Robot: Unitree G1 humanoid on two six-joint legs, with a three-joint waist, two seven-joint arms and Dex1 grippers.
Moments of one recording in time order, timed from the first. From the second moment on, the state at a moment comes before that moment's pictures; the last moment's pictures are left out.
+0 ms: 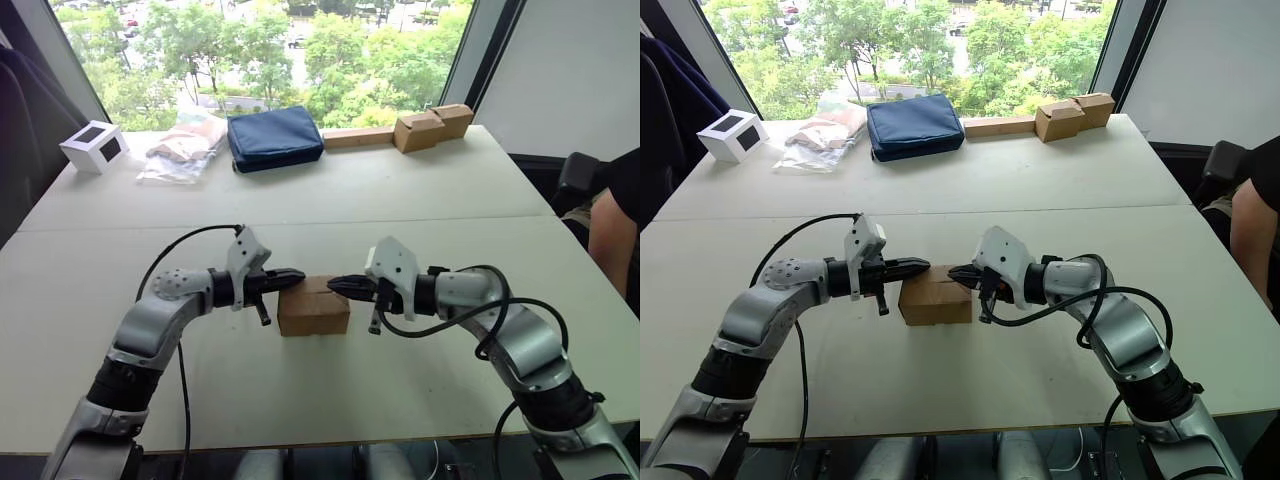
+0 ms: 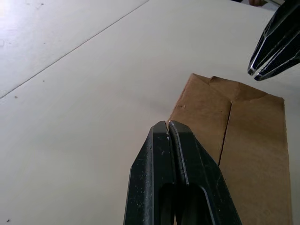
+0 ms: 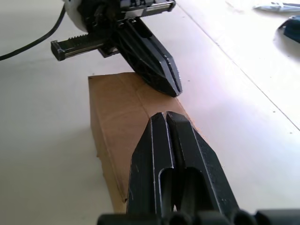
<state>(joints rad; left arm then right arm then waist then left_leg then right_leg) -0.44 0.53 -0.11 -0.09 -0.40 0.52 -0.92 -0.44 -0.56 0.22 -0.43 0.26 0.66 0.84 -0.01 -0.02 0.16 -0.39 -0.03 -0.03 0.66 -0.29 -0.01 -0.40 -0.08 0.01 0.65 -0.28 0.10</state>
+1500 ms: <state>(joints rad) -0.28 0.54 0.16 -0.30 -0.62 0.72 -0.78 -0.46 -0.45 0.02 -0.37 0.43 0.70 0.78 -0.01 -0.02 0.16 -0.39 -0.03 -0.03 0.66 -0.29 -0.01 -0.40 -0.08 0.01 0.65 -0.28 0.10</state>
